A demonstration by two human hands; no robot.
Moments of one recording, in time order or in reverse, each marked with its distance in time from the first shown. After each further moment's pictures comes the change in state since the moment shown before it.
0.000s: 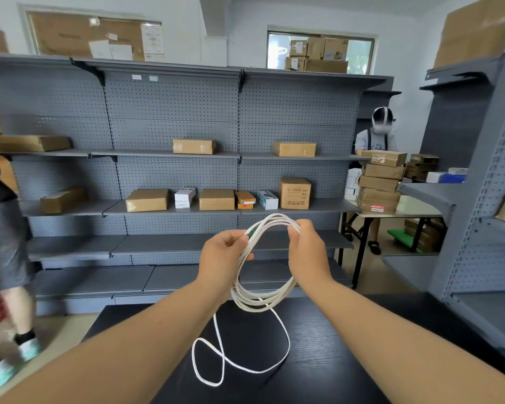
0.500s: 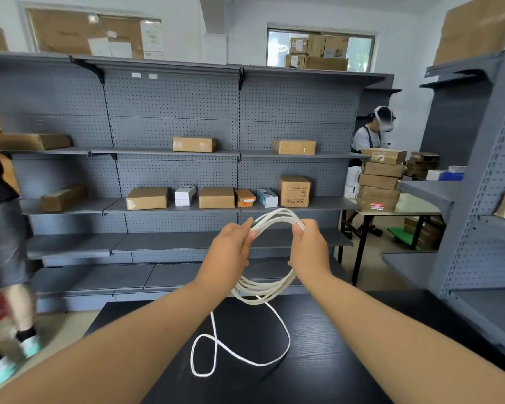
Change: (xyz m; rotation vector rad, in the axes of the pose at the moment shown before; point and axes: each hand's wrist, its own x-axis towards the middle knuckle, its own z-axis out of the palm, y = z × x) left_hand -0.003 0.003 -0.004 0.724 -0.114 0.539; right_hand 0.003 0.003 0.000 0.100 0.025 0.132
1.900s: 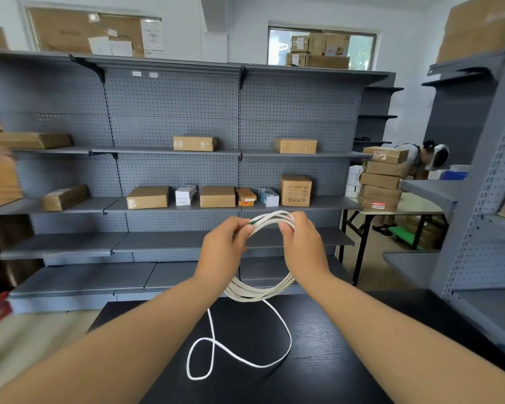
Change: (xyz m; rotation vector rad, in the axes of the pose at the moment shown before) left_hand 0.004 0.002 -0.006 -0.286 0.096 -0.186; right_hand -0.001 -0.005 0.003 -0.153 -0.025 -0.259
